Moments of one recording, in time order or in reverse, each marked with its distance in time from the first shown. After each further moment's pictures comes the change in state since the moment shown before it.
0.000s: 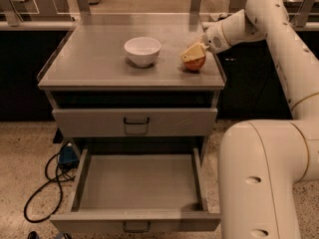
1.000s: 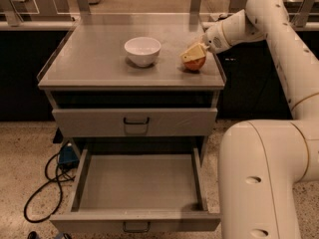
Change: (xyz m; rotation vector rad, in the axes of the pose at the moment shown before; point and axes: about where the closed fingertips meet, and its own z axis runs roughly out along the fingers) arm 0.000 0.000 0.000 0.000 0.000 0.000
